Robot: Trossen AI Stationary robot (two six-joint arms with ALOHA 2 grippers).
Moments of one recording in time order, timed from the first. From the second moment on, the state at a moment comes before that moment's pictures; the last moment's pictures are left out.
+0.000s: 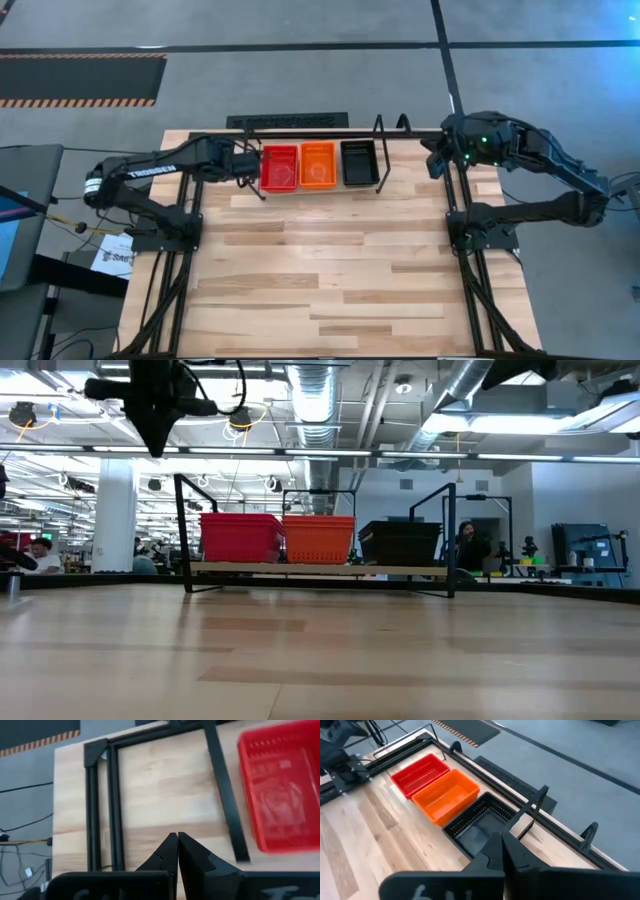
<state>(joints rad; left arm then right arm) 0.23 1.33 1.32 -1.56 -0.55 -1.20 -0.31 0.89 1.32 -1.03 0.29 0.33</state>
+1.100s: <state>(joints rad) 0.58 1.33 1.23 -1.20 -0.35 -0.80 -0.24 0.91 1.32 -0.99 0.29 0.29</state>
